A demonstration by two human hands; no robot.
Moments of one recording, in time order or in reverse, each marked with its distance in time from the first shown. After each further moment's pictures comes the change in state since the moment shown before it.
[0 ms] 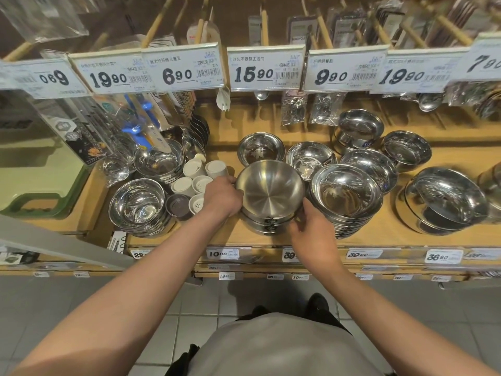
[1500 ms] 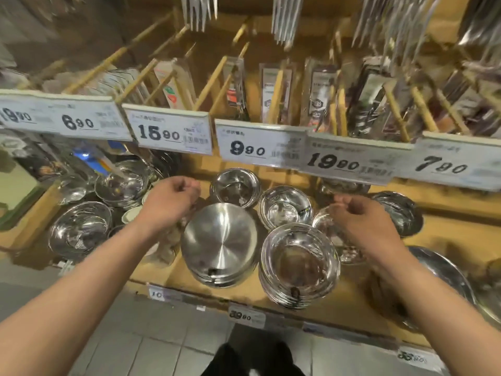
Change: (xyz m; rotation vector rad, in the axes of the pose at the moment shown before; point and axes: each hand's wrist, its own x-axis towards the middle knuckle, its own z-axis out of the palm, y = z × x) left_hand 0.027 0.049 -0.019 -0.510 0.202 -0.067; right_hand 0.156 0.045 -0.164 0.102 -0.105 0.073
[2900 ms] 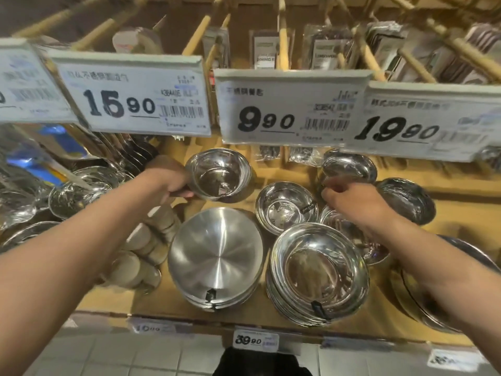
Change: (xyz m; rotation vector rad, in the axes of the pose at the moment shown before) left_hand 0.090 0.020 0.022 0.212 -0.156 -0.185; right_hand 0.066 0.011 0.034 -0.313 -0.014 0.006
